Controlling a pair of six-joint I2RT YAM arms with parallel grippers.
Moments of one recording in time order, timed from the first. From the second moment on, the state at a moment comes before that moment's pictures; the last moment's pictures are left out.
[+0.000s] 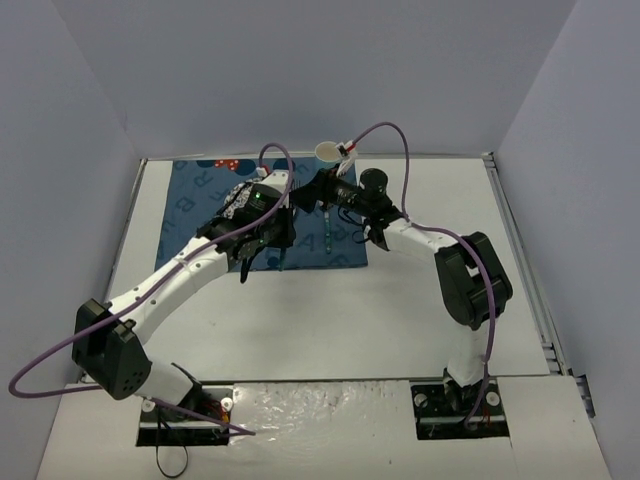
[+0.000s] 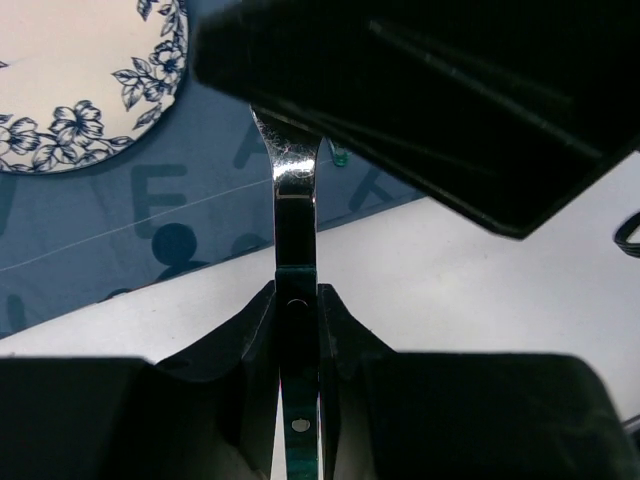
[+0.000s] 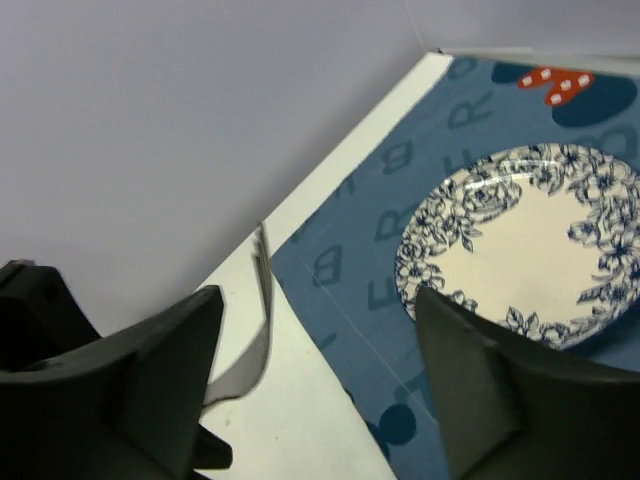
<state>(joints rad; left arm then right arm) -0.62 1.43 1.27 -0.51 -0.08 -0.41 0.49 1.90 1.21 0.75 -0.59 0.66</state>
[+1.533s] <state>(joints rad) 0.09 2.04 1.46 -0.34 0.02 0.06 0.11 1.42 1.14 -0.14 -0.26 0.22</state>
